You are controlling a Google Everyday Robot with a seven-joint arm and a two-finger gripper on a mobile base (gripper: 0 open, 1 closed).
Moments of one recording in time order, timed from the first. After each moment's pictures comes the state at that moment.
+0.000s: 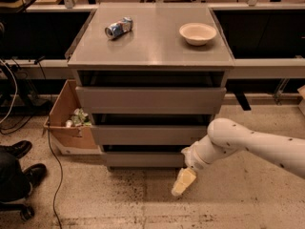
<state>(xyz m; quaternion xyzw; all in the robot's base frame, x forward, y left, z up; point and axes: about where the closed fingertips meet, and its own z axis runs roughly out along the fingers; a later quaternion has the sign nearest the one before) 0.503 -0.106 0.527 -0.55 0.80 0.21 0.15</state>
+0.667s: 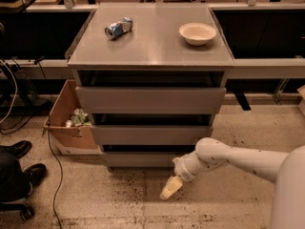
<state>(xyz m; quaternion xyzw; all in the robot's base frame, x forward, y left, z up) 0.534 -0.072 0.413 -0.51 0.80 0.24 0.18</state>
